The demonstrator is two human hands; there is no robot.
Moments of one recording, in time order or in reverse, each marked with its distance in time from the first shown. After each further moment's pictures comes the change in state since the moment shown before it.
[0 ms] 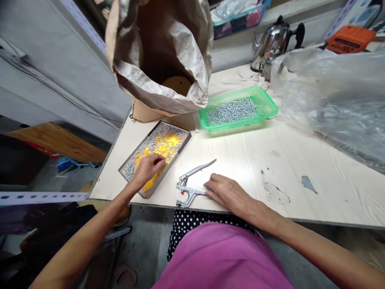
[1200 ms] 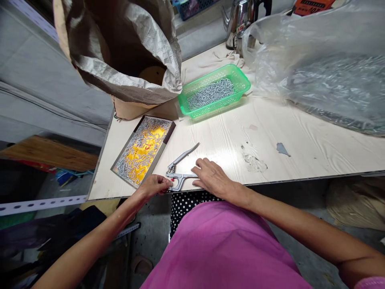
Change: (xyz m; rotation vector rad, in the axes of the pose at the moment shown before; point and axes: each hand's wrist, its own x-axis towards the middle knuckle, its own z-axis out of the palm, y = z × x) left_hand -0.066 0.062 0.040 -0.464 -0.522 -0.605; right_hand -0.020 -0.004 0.024 -0.192 0.104 0.078
